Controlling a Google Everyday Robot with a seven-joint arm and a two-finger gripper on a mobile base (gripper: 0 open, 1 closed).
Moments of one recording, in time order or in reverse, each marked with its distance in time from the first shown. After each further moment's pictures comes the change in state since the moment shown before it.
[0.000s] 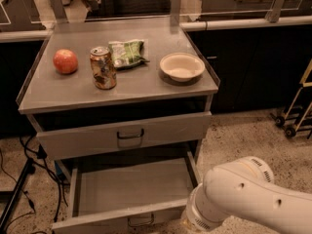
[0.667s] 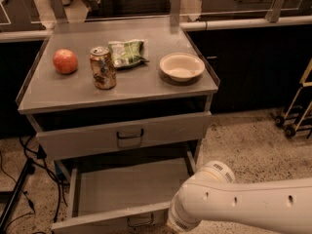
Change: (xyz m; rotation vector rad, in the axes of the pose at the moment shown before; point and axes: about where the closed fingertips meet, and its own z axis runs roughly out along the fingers) arm -0.019 -0.004 0.069 0.019 0.030 0.017
